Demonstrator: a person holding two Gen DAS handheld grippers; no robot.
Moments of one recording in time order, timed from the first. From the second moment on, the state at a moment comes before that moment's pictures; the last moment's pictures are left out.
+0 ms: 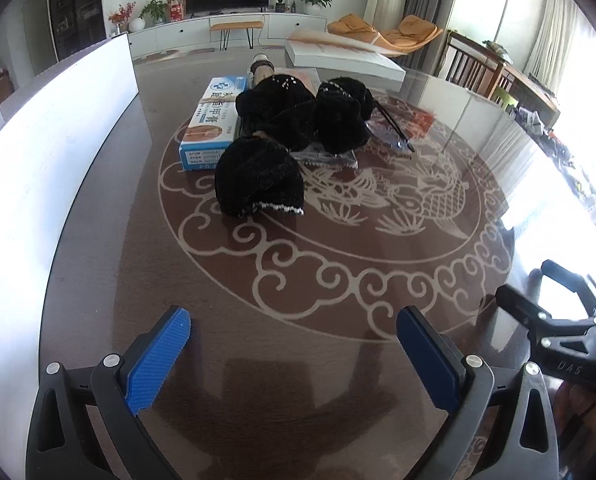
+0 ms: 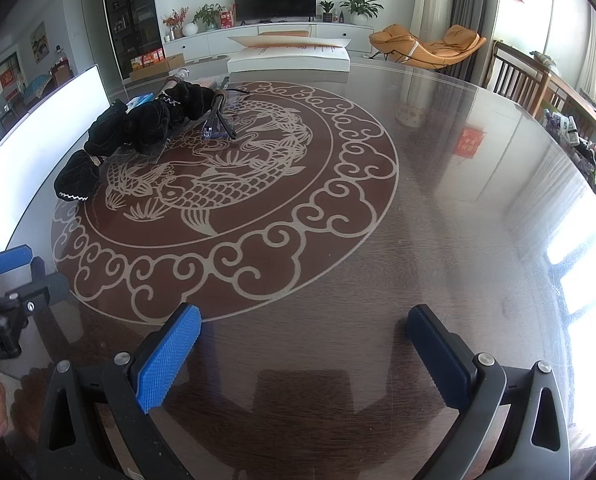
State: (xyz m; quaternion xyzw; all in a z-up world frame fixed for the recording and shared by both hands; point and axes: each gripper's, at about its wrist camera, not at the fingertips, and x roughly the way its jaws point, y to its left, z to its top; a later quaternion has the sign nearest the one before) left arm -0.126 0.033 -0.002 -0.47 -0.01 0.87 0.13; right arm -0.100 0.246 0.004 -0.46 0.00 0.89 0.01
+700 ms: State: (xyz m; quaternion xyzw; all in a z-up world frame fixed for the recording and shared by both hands) left arm -0.123 0.023 0.013 -0.46 0.02 0.89 0.05; right arm -0.101 0.246 0.003 -0.46 0.00 0.89 0.01
